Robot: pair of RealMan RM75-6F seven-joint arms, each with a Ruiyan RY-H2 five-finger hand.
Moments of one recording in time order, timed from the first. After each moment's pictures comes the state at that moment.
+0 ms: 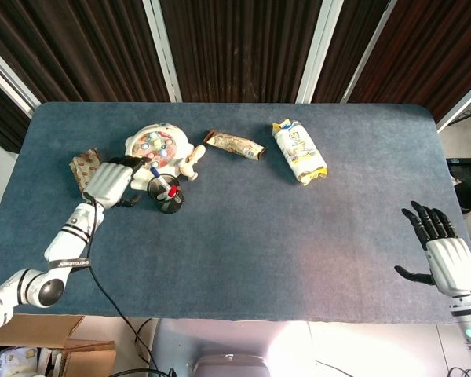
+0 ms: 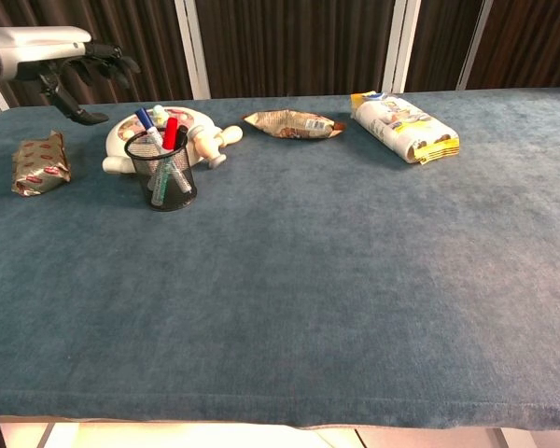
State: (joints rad) left arm -0.82 -1.28 -0.35 -1.37 1.06 0.69 0.22; right arm 0.16 -1.03 0.06 -1.60 -1.54 1.41 0.09
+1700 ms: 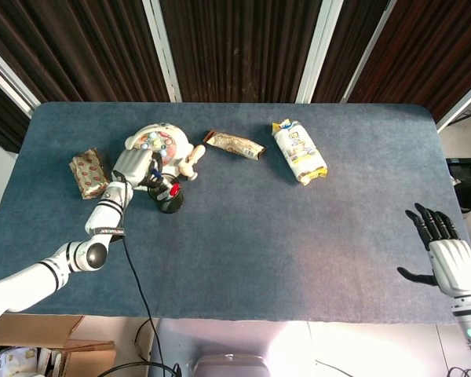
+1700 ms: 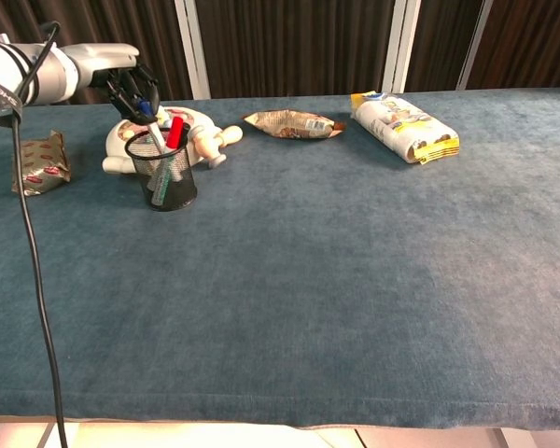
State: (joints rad) left arm -1.04 -1.47 -0.29 -1.07 0.75 0.61 0.21; right arm 0.15 -1.04 0.06 -1.59 -1.51 1.39 0.10
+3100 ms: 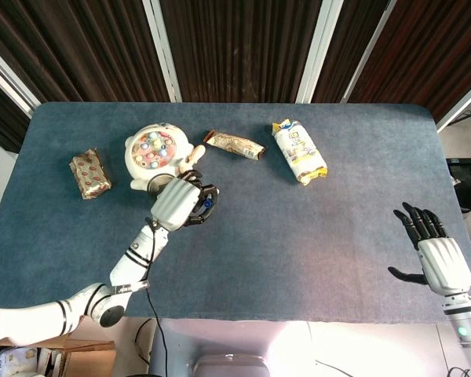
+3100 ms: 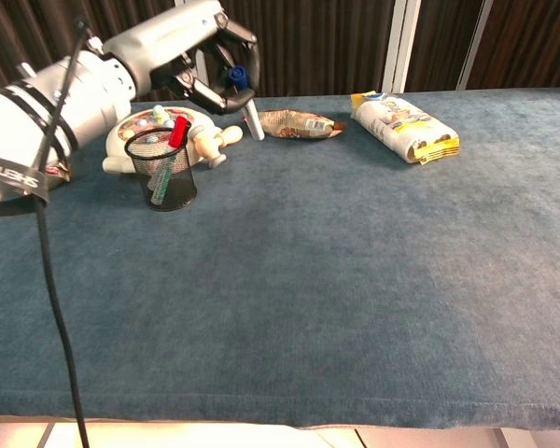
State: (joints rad) left arm -0.91 -1.62 -0.29 -1.36 1.33 1.09 0.09; right arm 0.17 -1.04 0.05 -1.62 -1.53 1.39 0.07
